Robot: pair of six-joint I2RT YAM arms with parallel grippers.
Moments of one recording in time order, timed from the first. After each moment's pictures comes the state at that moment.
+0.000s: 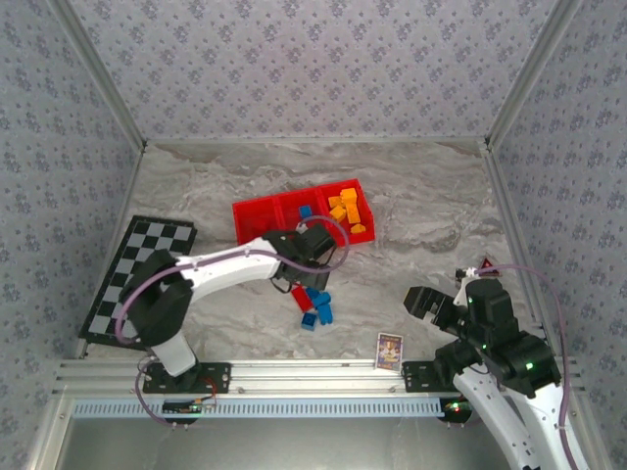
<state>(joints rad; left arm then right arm) -0.97 1.71 1.20 -0.76 -0.23 -0.59 0.37 0.27 0.72 -1.18 -0.14 0.73</state>
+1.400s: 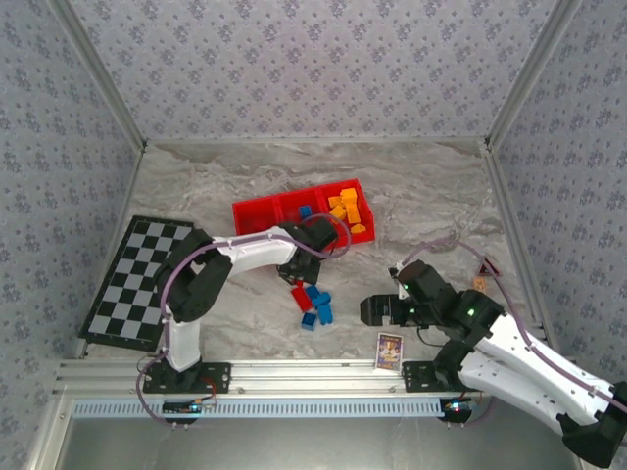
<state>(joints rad) -0.88 1.92 1.27 -0.76 -0.15 -0.63 0.81 0.66 0.62 -0.89 -0.12 0.72</state>
